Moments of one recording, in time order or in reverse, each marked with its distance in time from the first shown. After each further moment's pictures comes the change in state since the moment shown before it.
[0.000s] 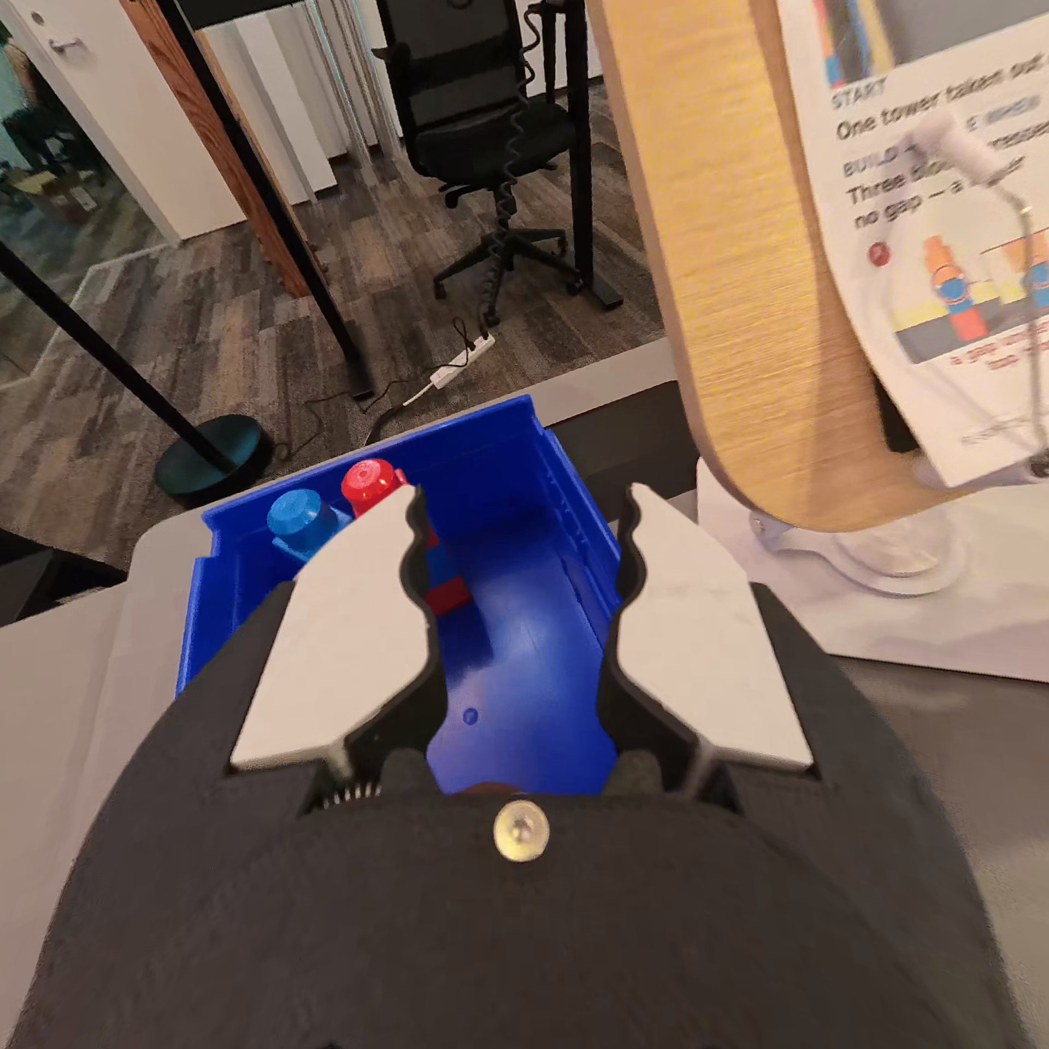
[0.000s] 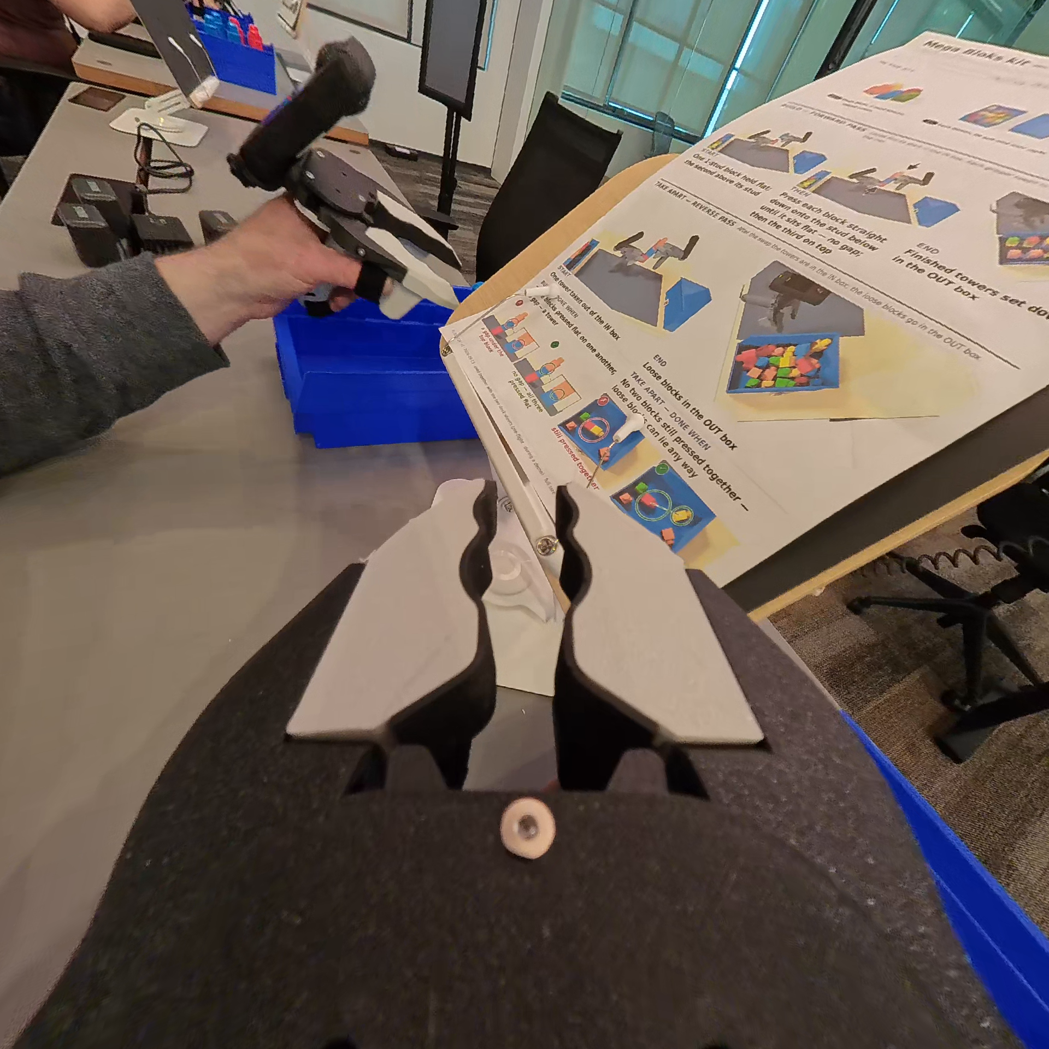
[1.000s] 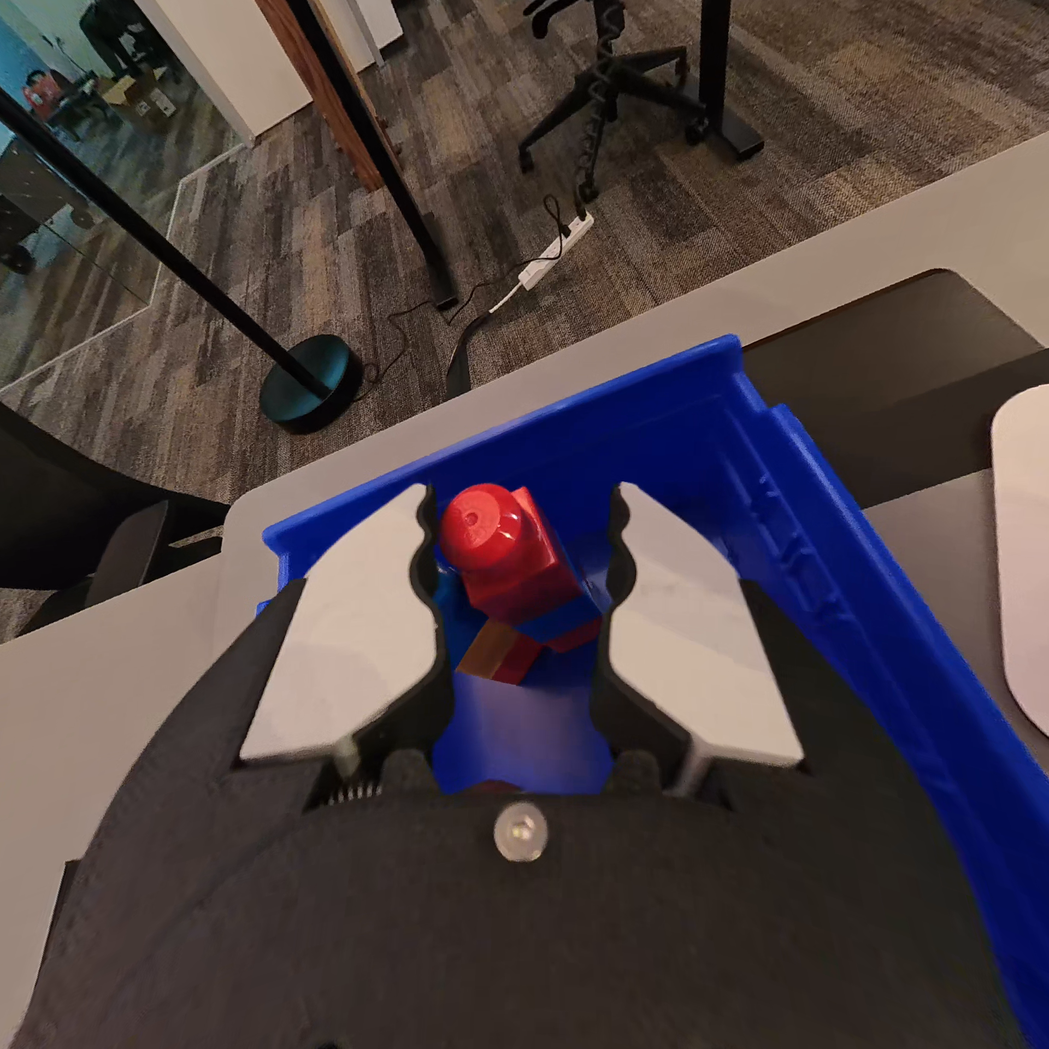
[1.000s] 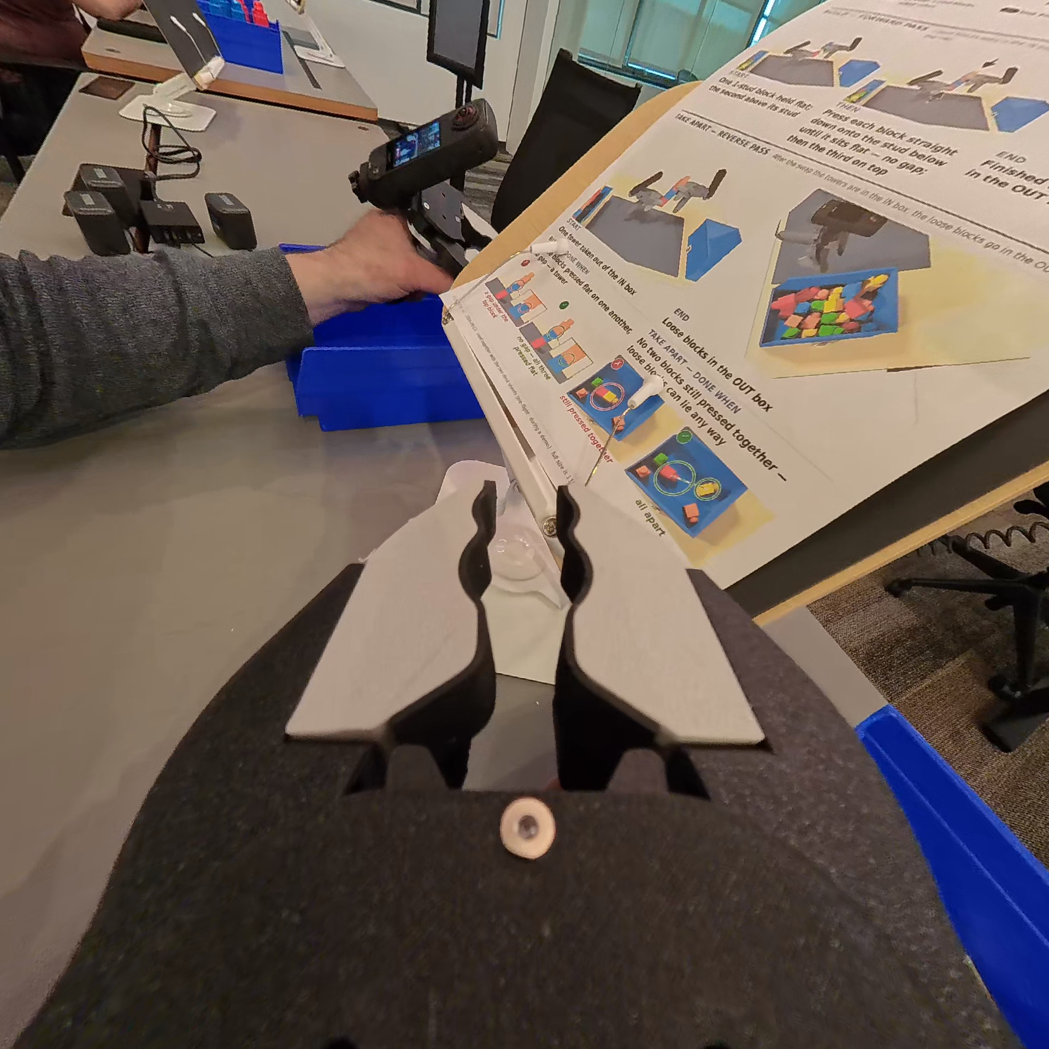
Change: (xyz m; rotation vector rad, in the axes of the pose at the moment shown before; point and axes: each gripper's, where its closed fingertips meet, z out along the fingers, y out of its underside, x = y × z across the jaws) left arm -0.069 0.037 0.088 -0.208 -0.162 0.104; right arm 0.001 0.020 0.016 -0.034 -0.034 0.043
